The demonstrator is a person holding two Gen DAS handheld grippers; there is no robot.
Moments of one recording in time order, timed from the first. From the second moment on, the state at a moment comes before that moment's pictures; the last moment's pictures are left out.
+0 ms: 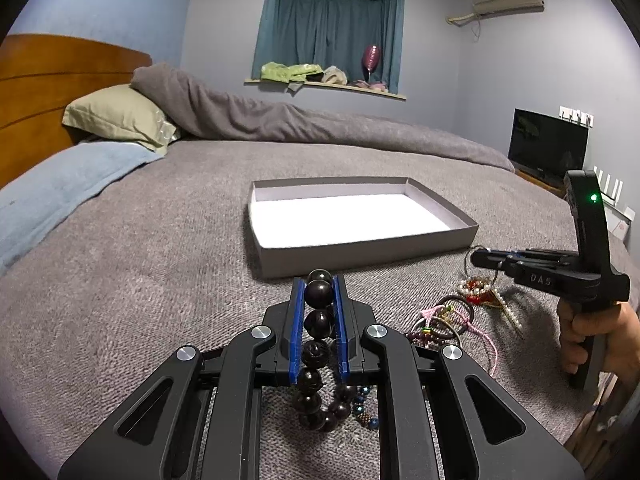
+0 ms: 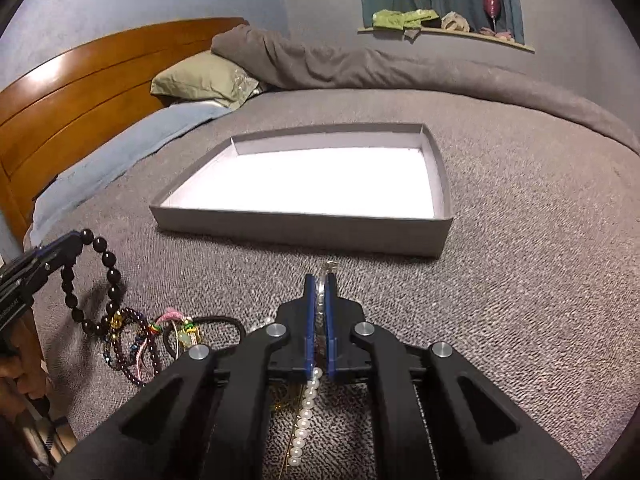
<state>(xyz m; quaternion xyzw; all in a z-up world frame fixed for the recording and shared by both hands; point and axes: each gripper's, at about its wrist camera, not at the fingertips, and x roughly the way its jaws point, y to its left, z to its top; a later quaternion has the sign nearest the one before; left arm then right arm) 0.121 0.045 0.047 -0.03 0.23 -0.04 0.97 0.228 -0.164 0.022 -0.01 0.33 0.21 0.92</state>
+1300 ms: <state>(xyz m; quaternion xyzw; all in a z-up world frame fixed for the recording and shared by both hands) 0.257 0.028 0.092 -0.06 0.19 -0.10 0.98 0.320 -0.159 0.050 0.02 0.31 0.24 0.92</state>
